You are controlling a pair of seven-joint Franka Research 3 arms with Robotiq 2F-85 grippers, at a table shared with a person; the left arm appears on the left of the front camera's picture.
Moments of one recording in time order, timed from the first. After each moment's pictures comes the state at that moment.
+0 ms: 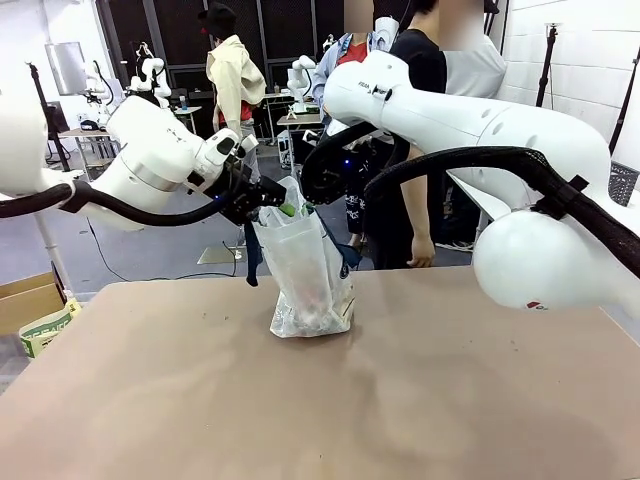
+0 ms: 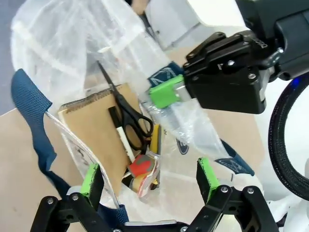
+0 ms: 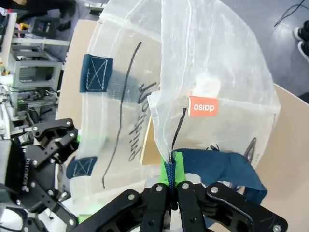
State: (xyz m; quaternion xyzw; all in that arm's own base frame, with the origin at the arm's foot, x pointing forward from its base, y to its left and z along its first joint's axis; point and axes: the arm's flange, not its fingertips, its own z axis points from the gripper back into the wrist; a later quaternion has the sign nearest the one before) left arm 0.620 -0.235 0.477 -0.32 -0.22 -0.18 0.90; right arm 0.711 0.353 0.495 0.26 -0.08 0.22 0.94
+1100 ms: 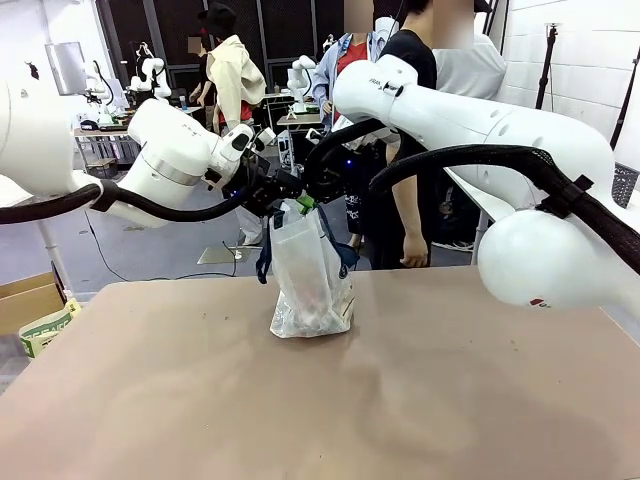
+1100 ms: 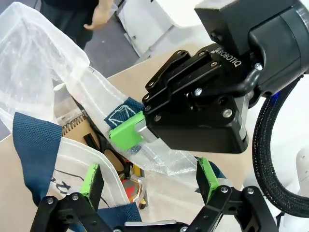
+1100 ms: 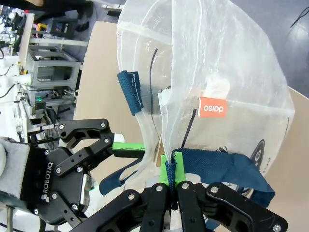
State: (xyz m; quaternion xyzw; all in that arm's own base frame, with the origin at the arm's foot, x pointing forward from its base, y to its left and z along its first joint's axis) left arm 0.643 -0.264 0.479 -0.35 -0.24 -0.22 0.88; right arm 0.716 0.346 0.494 0.31 -0.08 0.21 0.93
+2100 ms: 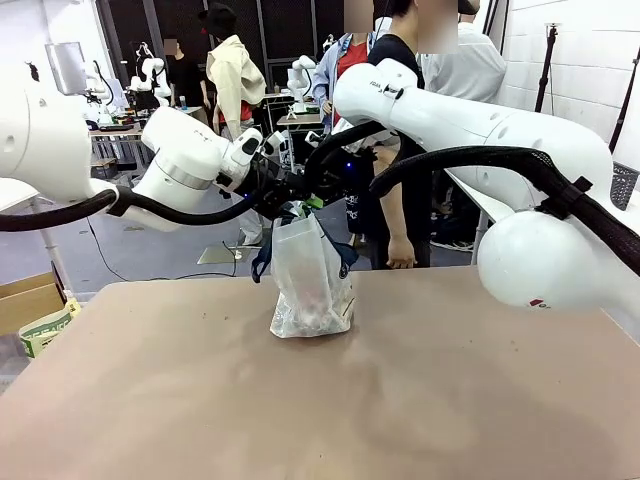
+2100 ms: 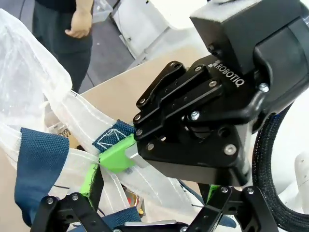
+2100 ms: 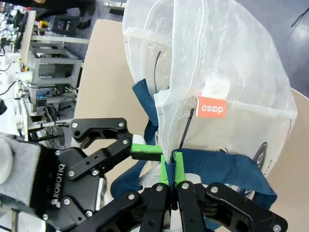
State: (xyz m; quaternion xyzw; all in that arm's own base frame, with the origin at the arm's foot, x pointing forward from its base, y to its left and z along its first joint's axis) left arm 0.654 -0.279 0.467 -0.36 -0.23 -0.22 0.87; right arm 0.717 0.347 0.488 0.31 -0.07 0.22 0.92
